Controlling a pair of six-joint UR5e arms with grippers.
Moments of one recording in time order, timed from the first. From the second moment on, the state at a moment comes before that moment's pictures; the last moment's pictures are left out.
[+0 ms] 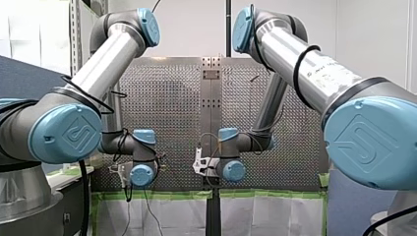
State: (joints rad) left arm -0.30 -2.28 -2.29 -1.75 -1.96 -1.75; right arm 2.33 -0.67 1.70 -0.90 1.59 1.72
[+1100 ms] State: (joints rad) left arm -0.22 -2.28 -2.23 -1.81 -1.93 -1.80; right arm 2.31 -0.63 1.60 -0.88 1.56 1.71
